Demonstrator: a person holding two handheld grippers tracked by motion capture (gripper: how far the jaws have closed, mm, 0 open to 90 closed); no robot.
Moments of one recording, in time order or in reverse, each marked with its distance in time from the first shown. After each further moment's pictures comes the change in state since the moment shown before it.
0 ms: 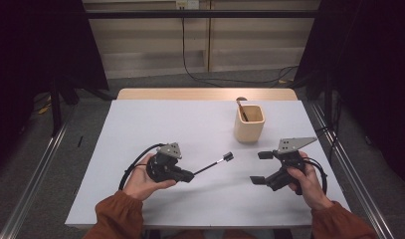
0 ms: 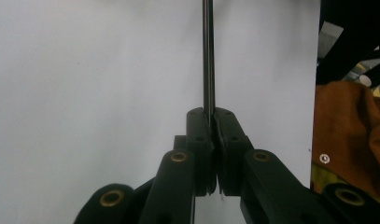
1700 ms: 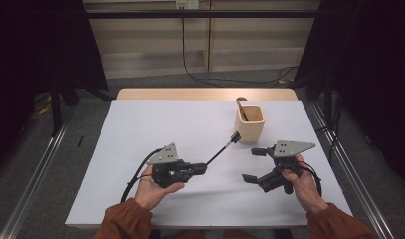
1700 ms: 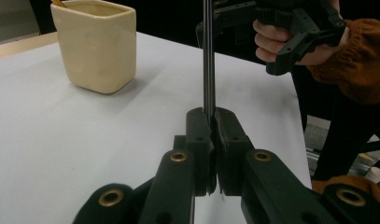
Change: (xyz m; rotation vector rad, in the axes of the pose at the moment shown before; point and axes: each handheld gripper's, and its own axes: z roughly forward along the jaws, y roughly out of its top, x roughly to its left) left arm -0.014 -0.008 0.013 -0.456 0.026 0.037; right arm 0.015 0.004 0.013 -0.143 -0.035 -0.084
